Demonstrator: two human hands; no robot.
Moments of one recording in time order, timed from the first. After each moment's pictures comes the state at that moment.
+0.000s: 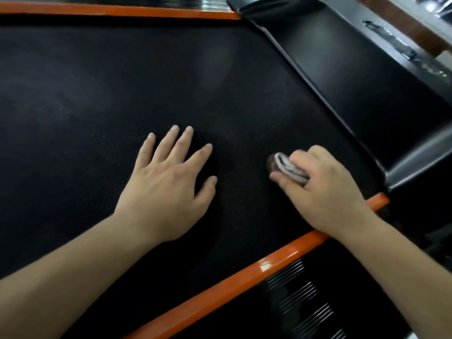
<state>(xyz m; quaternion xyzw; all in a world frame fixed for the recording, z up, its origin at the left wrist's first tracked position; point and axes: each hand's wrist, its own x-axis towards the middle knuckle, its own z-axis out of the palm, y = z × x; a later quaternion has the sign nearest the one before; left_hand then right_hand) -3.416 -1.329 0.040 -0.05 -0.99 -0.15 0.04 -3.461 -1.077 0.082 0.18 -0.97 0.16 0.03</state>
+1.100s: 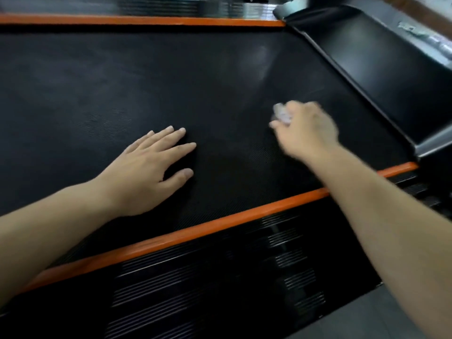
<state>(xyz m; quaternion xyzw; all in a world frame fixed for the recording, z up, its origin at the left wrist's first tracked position) -3.305 -1.448 0.047 -0.08 -0.98 -0.16 -0.01 -3.454 -1.181 0.079 0.12 -0.98 0.11 0.07</state>
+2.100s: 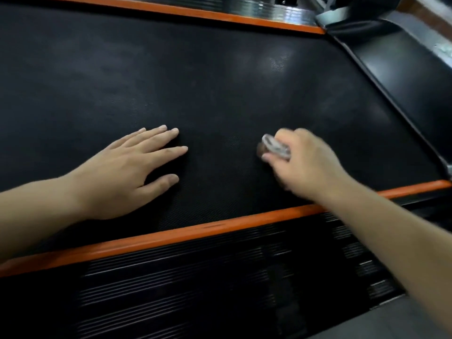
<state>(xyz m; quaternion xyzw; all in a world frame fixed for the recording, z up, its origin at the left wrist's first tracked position) -3.233 -1.539 0.043 -0.10 -0.98 -0.15 0.00 -3.370 -1.245 0.083 0.26 -0.96 0.08 0.01</state>
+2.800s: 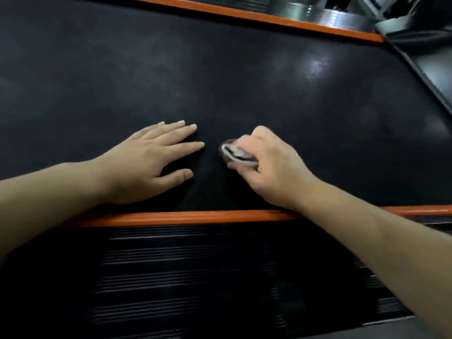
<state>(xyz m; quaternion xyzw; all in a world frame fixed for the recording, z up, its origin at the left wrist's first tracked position) -3.175 -1.598 0.044 -0.06 -0.99 -0.15 -0.02 -3.306 -1.356 0.069 0.47 -0.86 0.17 -0.05</state>
